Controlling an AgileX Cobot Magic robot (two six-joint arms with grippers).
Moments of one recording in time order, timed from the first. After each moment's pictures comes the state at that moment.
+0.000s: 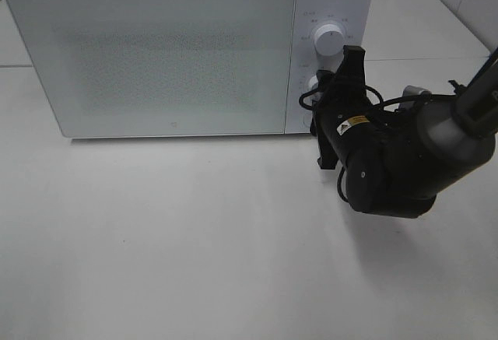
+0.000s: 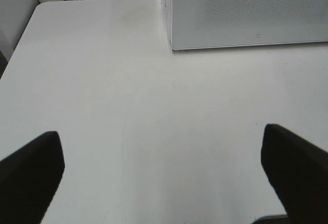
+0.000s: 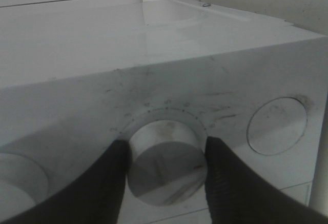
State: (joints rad) left arm 0.07 0.00 -0.50 -0.13 1.04 0.14; right arm 0.57 2.08 -0.78 0.59 -1.18 1.47
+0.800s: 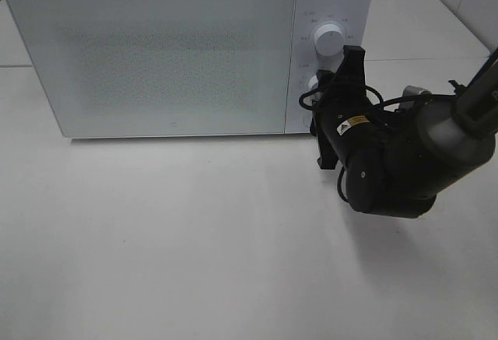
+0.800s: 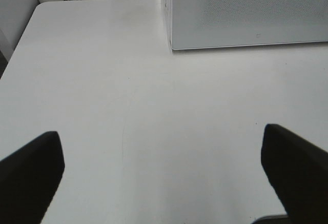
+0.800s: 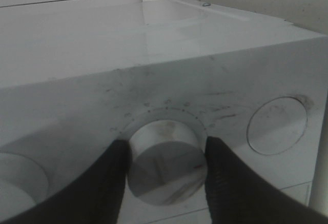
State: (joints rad) left arm 0.07 0.00 -0.50 -0.13 1.04 0.14; right arm 0.57 2.08 -0.78 0.59 -1.18 1.47
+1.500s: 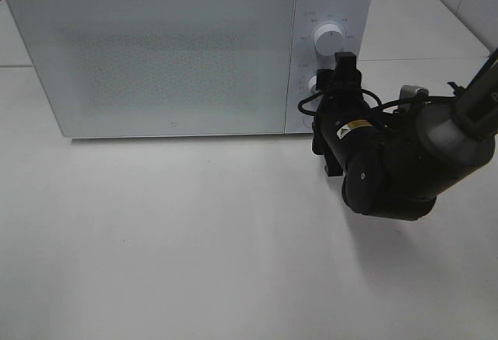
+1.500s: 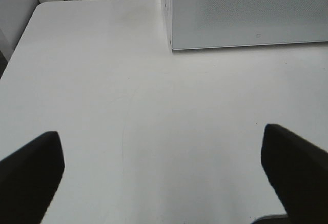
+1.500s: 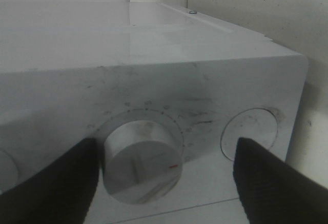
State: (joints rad) left arm 0.07 0.00 -0.50 -0.13 1.04 0.14; right arm 0.58 2.08 -0.78 0.61 -1.14 1.35
